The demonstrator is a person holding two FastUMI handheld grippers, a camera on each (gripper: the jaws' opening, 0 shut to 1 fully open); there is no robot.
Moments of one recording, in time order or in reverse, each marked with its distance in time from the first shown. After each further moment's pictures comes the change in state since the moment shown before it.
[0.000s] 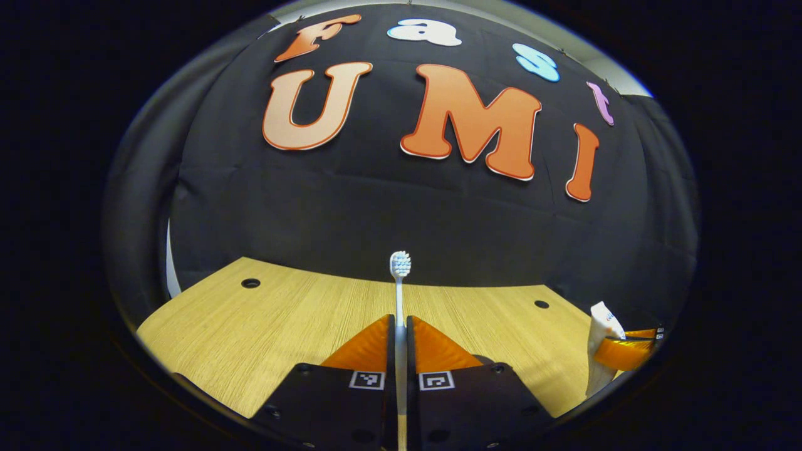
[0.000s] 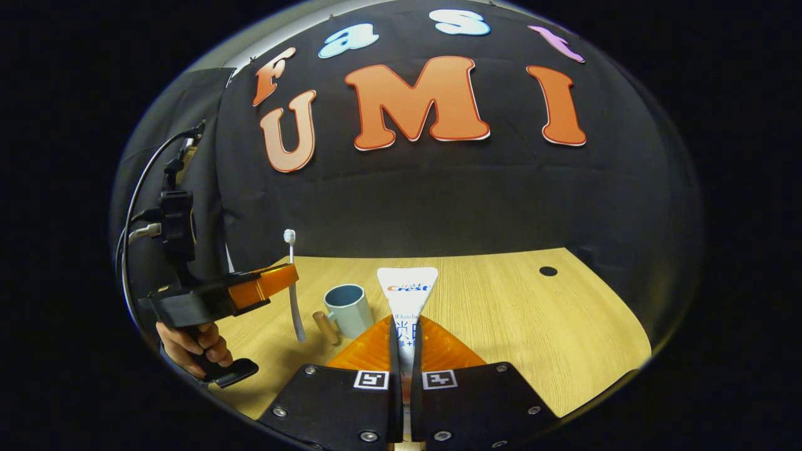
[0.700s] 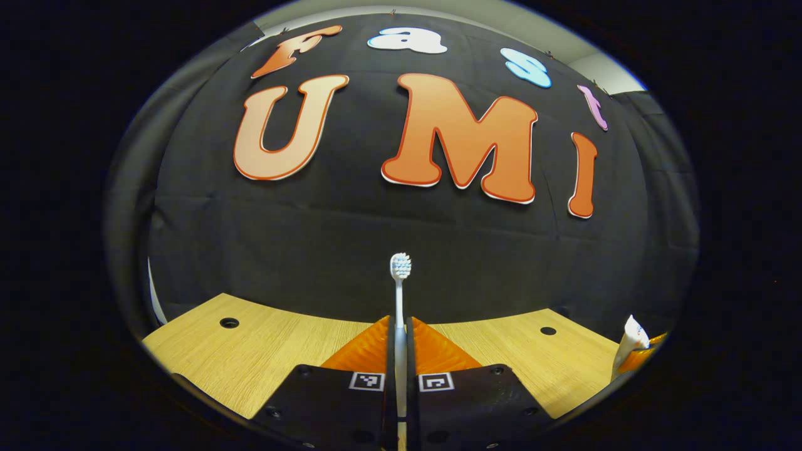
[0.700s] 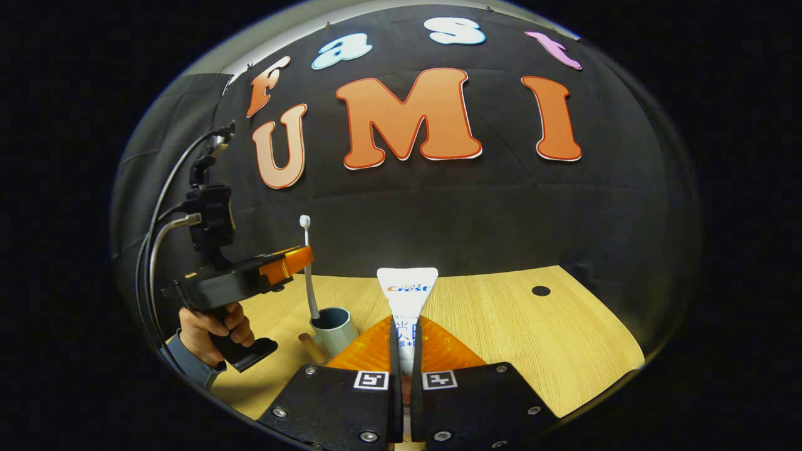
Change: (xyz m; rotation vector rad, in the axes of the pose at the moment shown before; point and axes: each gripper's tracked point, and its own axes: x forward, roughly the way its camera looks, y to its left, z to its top) left arm 0.087 -0.017 0.041 0.044 -0.090 -0.043; right arm 0.019 -0.014 0.020 -0.002 -0.065 -0.023
